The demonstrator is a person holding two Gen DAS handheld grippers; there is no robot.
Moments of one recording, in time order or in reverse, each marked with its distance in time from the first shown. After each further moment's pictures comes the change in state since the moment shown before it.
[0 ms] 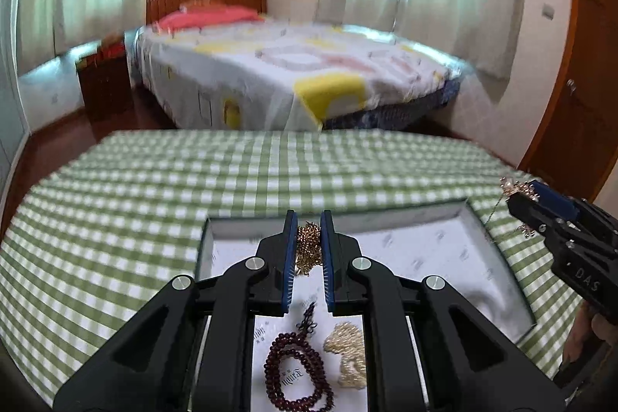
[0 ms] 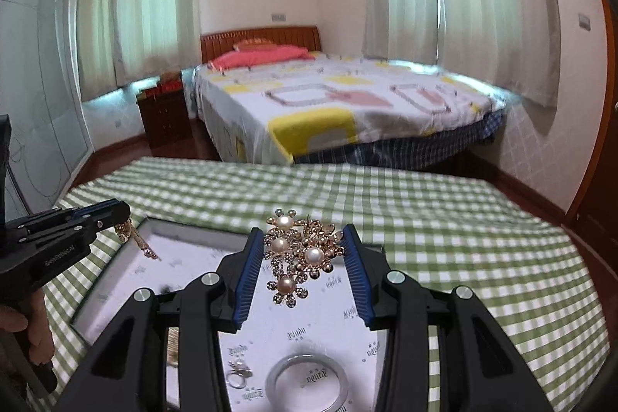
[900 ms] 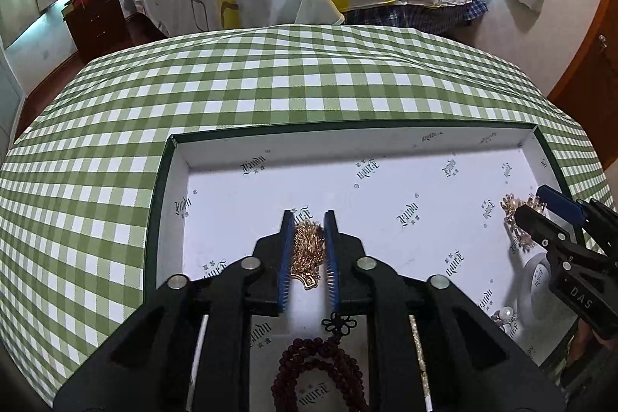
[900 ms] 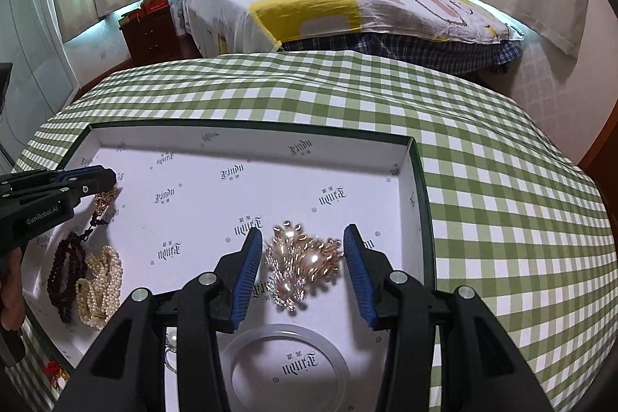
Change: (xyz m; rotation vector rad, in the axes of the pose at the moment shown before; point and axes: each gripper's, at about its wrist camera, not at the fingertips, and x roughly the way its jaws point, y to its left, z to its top) left arm 0.091 0.008 -0.017 0.010 0.330 0.042; right arm 0.078 -0.009 -0.035 -0.012 0.331 -0.009
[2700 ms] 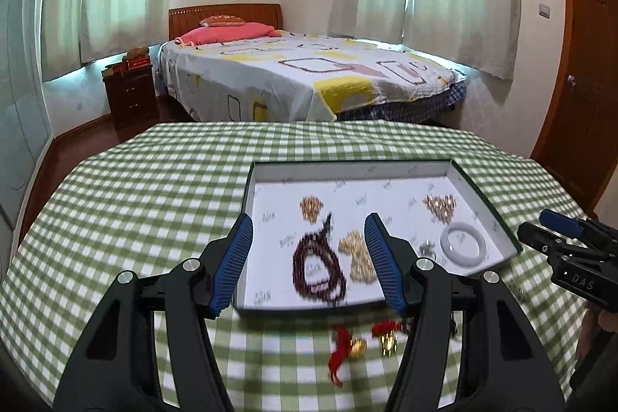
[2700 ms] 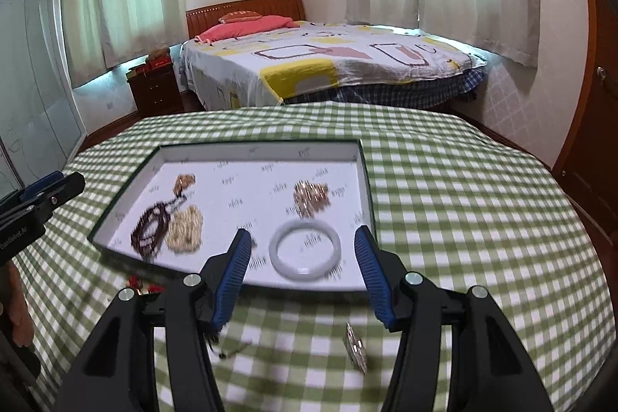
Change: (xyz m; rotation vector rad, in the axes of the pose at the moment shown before) left arm -0.181 0.001 -0.129 -0.011 -0.422 0.036; right arm -0.139 0.006 -0.089 0.062 -0.225 -0.022
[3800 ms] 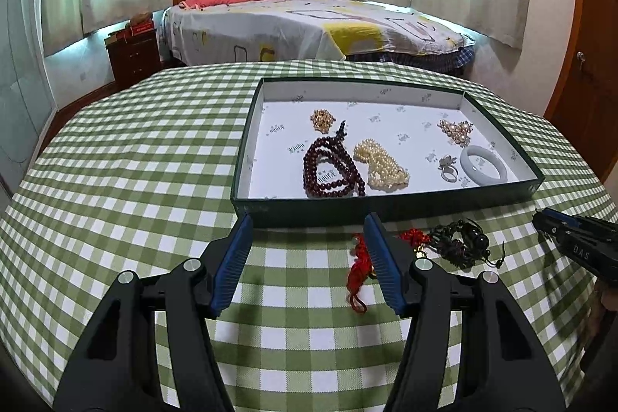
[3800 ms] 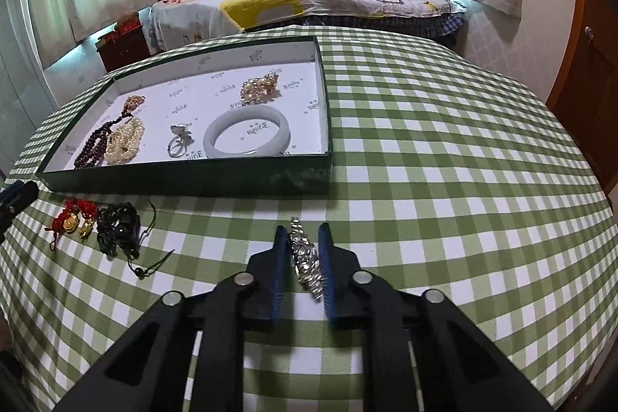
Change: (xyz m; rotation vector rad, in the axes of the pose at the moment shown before) left arm 0.017 0.007 -0.068 -0.011 0.135 0.017; right arm 0.037 -0.027 -0.065 0.055 0.175 -0.072
